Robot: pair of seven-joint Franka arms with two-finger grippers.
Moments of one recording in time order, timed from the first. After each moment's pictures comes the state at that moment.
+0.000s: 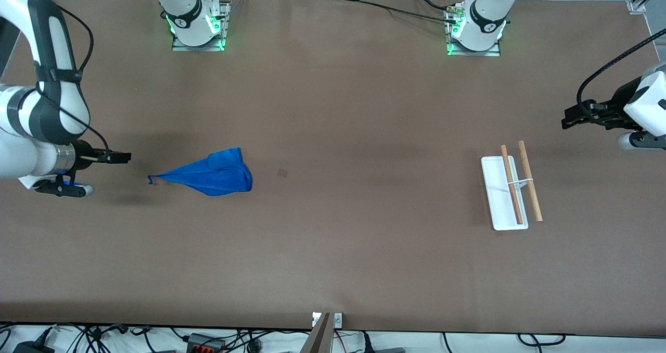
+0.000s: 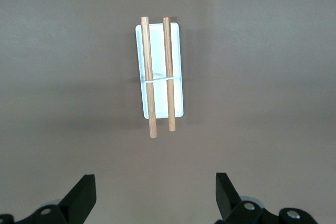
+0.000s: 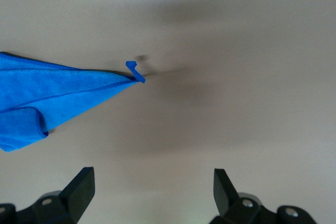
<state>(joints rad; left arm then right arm) 0.19 0.10 -0.16 -1.58 -0.01 1.57 0.02 -0.12 0.47 -0.04 -1.67 0.06 1.74 -0.01</state>
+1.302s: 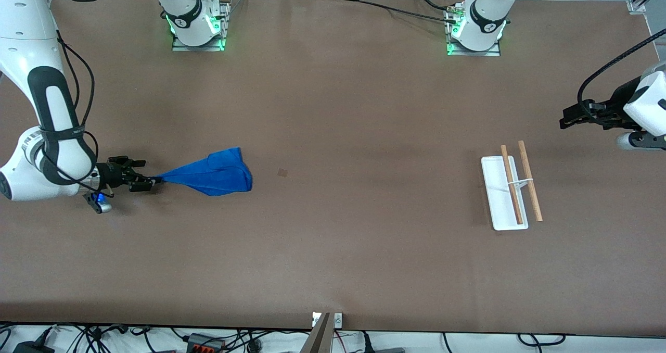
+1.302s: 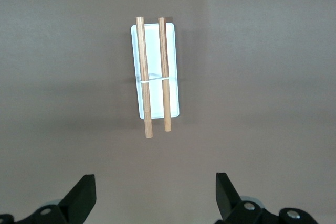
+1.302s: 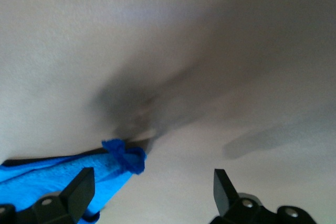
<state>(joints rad) 0.19 0.10 -0.16 -1.58 -0.02 1.57 0.02 -0.22 0.76 -0.04 -1.58 0.40 1.83 0.20</state>
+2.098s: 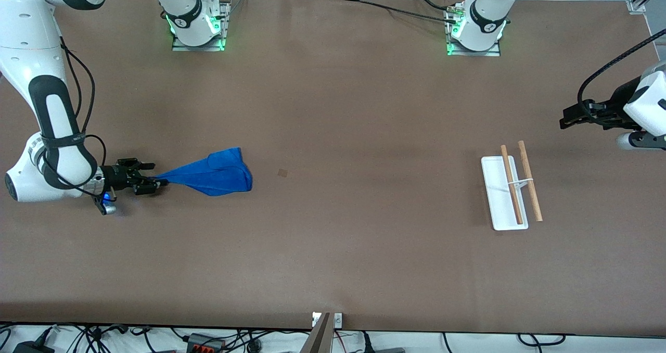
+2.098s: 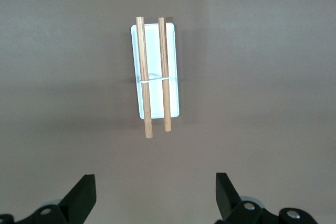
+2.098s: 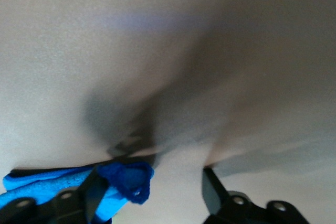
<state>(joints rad) 0.19 0.10 -0.16 -1.58 -0.02 1.57 0.02 -0.22 0.80 -0.04 -1.58 0.47 1.82 0.20</state>
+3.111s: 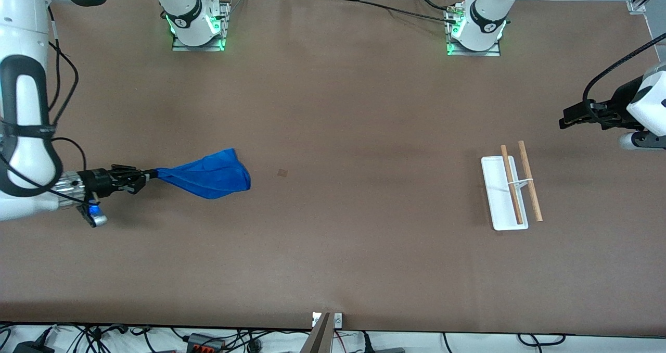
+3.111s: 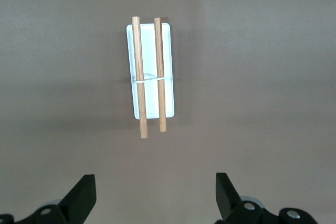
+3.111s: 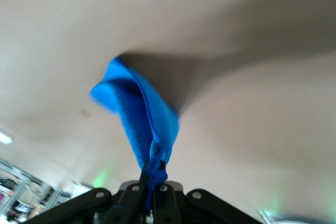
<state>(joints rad) 0.20 0.10 -0.16 -1.58 -0.05 1.57 0.02 -0.17 0.77 0.01 -1.17 0.48 1.35 0.20</state>
